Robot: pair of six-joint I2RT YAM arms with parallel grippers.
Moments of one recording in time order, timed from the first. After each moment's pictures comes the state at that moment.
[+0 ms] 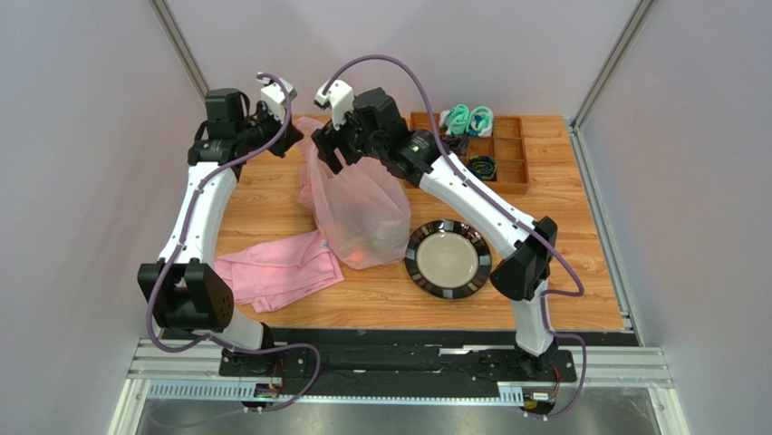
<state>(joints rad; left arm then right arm) 0.00 1.51 1.51 -0.49 0.66 0.38 0.85 2.00 2.20 -0.55 -0.05 -0.11</state>
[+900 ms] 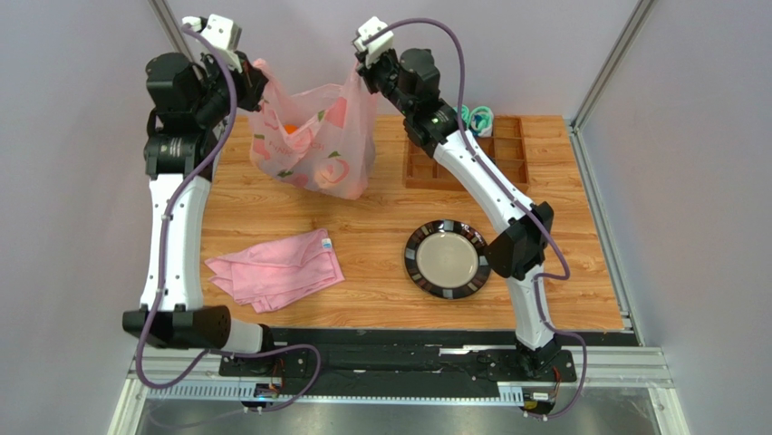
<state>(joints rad) 0.00 1.42 1.84 -0.44 0.43 0.05 0.65 2.17 2.41 -0.07 -0.02 -0.31</state>
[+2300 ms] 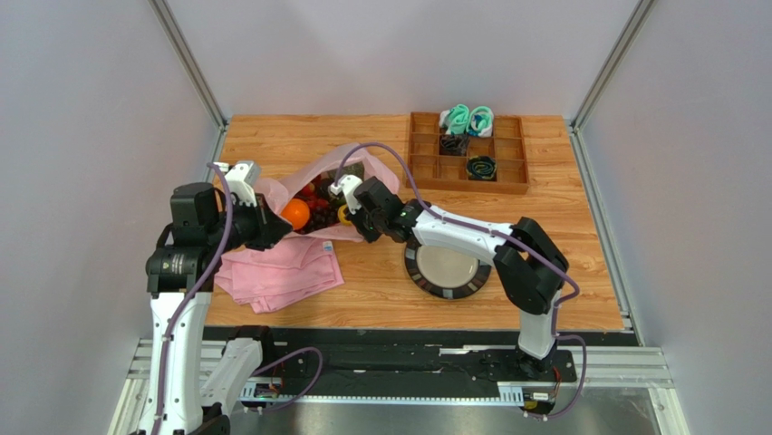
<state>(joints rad) 0.01 0.80 1.13 -0.96 0.55 -0.12 0.92 1.92 1.46 -0.25 0.00 -0.03</state>
